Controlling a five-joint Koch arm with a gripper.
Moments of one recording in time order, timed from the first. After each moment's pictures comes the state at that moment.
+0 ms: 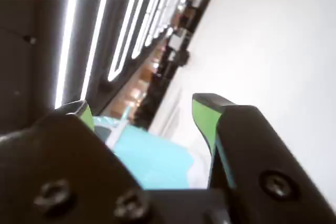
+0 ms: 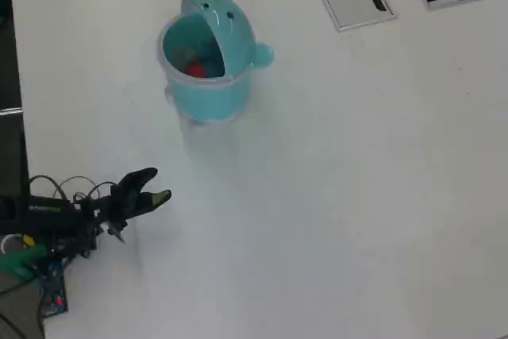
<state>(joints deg) 0.2 131.1 177.5 -48.9 -23.9</state>
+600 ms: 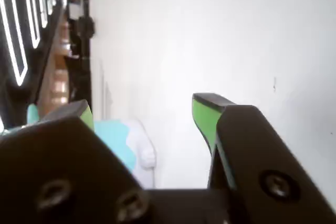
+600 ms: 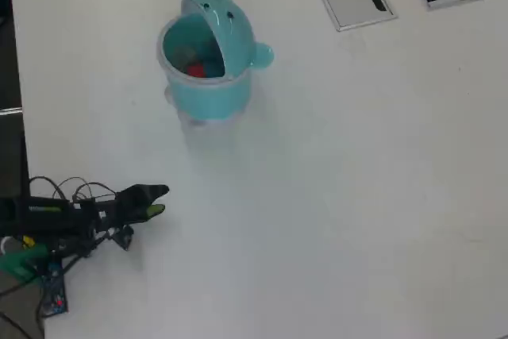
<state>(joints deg) -1.9 131.2 177.5 -19.6 -9.8</state>
